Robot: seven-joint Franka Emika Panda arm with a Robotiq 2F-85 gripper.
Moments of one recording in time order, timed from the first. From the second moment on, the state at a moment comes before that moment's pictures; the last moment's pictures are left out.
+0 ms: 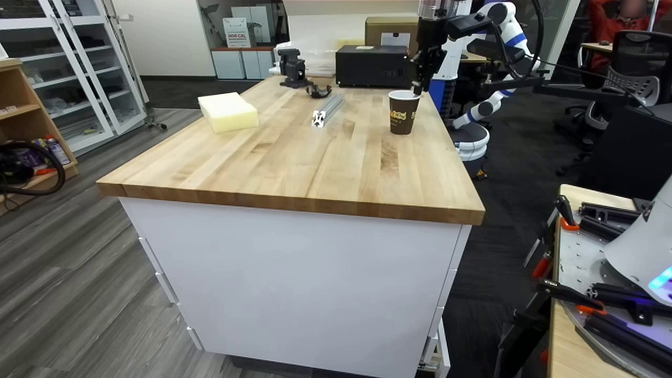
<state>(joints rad) -0.13 0.01 -0.14 -2.20 -0.15 2.35 0.09</state>
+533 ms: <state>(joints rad) -0.13 0.04 -0.14 -2.16 -0.13 2.35 0.08</state>
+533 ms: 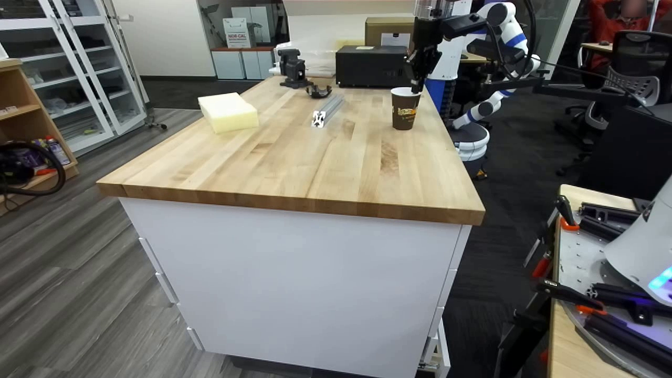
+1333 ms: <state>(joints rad) -0.13 0.02 -0.14 -2.06 -0.14 2.25 0.05</state>
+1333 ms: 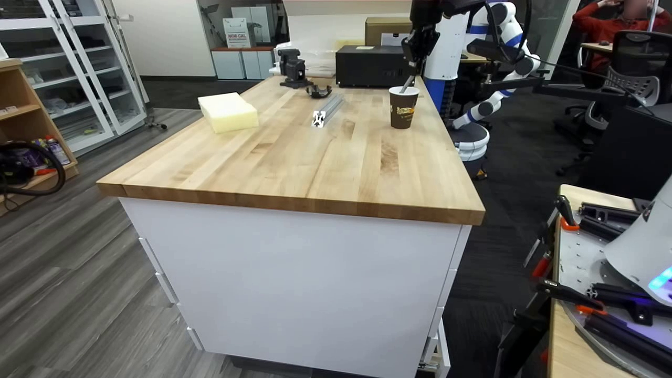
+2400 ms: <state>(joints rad) 0.02 -0.05 0.02 -1.94 -0.13 2.05 -0.05</state>
